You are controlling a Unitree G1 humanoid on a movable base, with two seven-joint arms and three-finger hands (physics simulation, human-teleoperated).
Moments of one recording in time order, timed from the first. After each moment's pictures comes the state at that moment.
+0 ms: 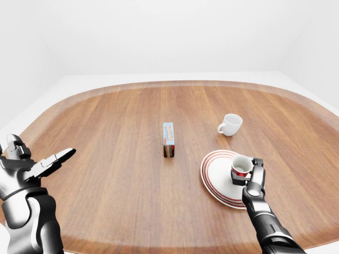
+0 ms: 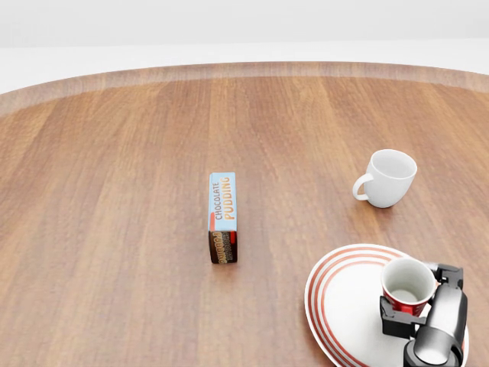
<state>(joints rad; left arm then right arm) -0.02 0.23 0.60 -0.31 -0.42 0.09 0.19 -0.29 -0.23 -0.19 0.87 -0.03 -0.09 -0.46</state>
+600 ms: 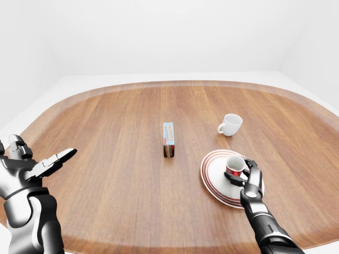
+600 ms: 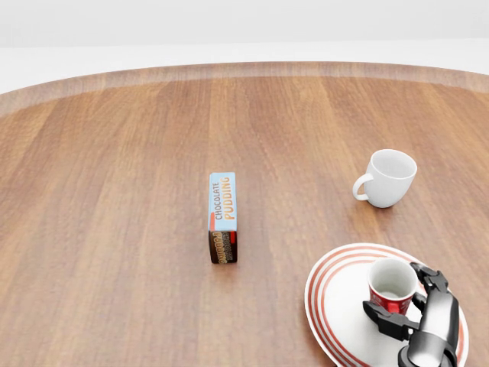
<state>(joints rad) -0.02 0.23 0.59 -0.30 -0.42 0.09 0.19 -0.29 -0.22 -0.17 0.91 -0.06 -0.09 -0.46</state>
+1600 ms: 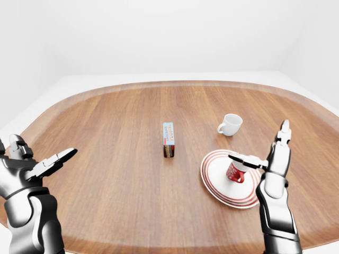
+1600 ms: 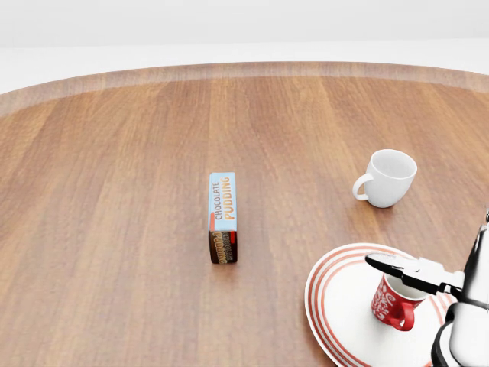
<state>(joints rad) -0.02 0.23 0.59 -0.30 -0.41 0.09 0.19 -0.04 -0.12 -0.25 -0.10 -0.16 0.09 -0.31</state>
